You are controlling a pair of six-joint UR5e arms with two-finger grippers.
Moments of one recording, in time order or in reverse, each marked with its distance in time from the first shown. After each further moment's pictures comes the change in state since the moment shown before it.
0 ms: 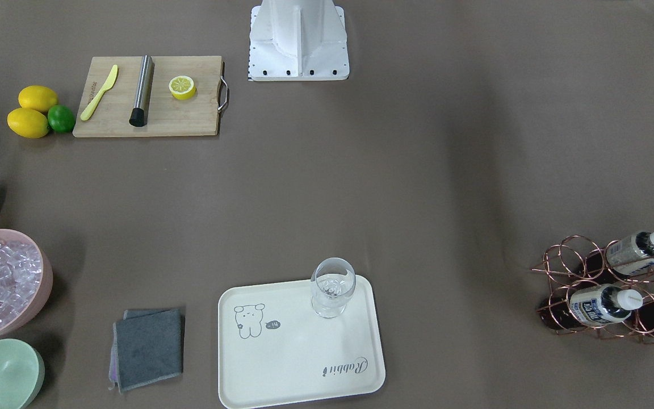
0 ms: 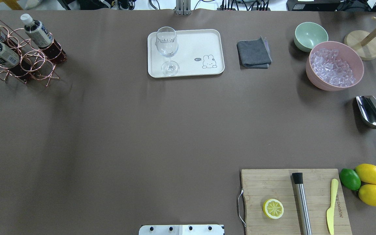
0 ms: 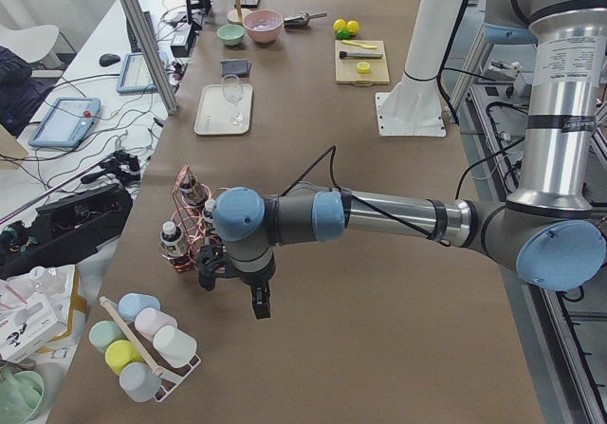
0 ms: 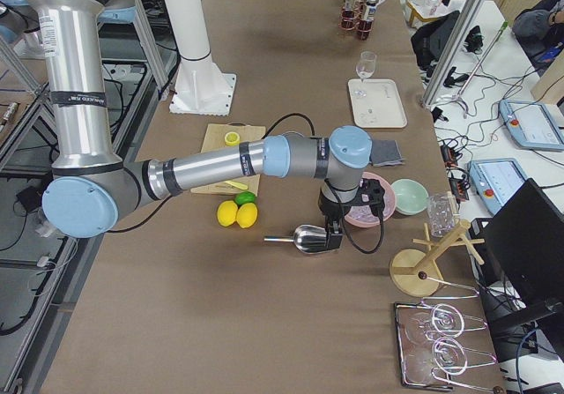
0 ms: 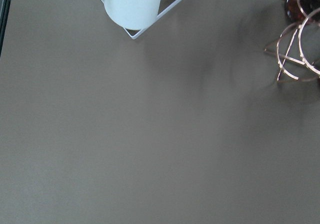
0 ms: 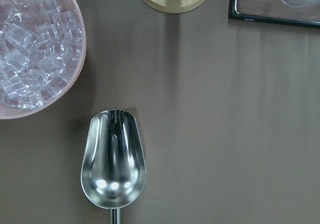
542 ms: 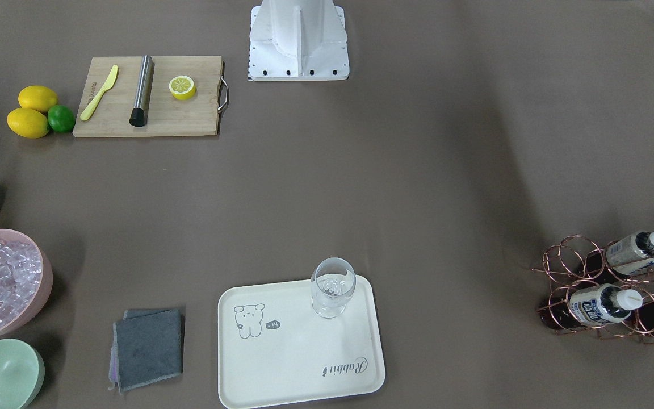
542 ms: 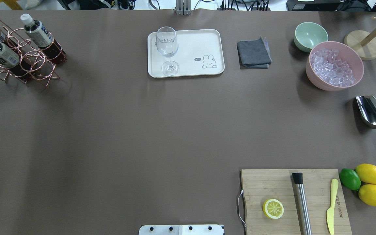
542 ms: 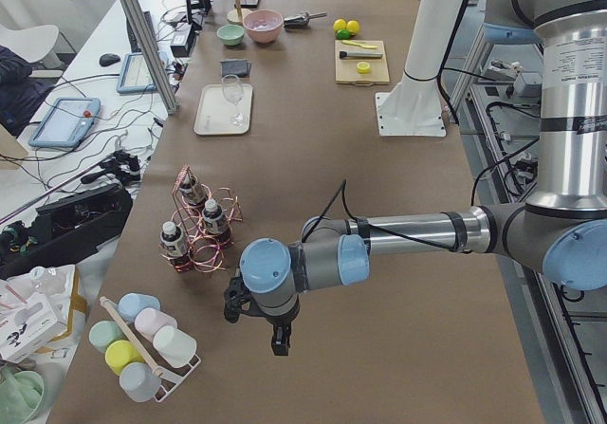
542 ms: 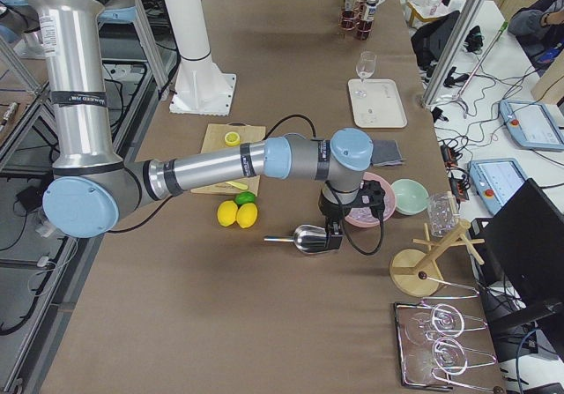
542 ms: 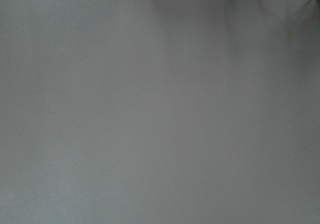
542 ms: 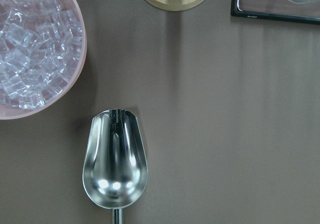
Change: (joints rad) left arm -0.010 0.103 0.086 -0.116 0.001 0.279; right arm 0.000 0.003 -0.012 0.000 0.013 0.000
